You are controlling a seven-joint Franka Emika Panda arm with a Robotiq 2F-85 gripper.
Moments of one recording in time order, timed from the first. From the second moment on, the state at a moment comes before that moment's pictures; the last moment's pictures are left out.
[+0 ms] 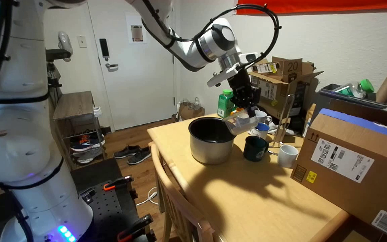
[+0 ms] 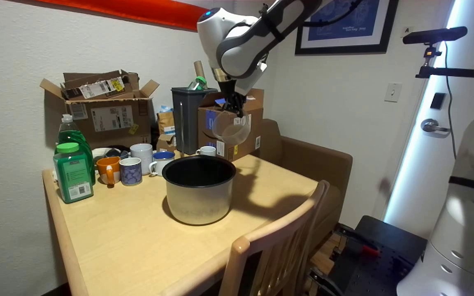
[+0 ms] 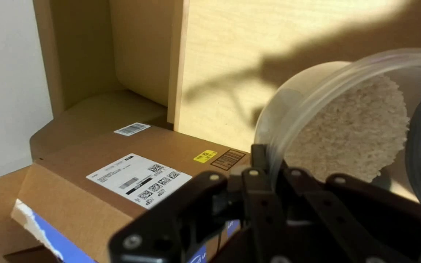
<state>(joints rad) 0.08 0.22 -0.08 -1.89 -0.70 2.14 0.25</state>
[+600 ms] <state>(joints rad) 0.13 0.23 -0.04 -1.93 -0.90 2.03 0.46</state>
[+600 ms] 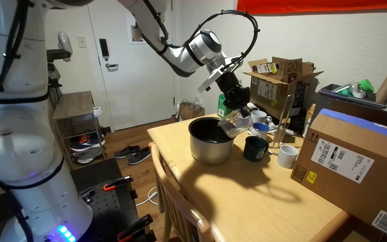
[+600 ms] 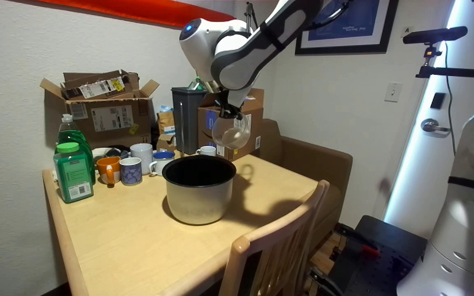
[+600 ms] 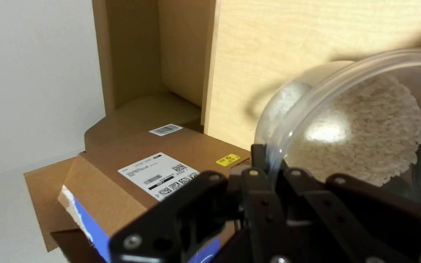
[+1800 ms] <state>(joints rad) 0.19 0.28 0.07 -1.93 -1.20 1.78 0.68</state>
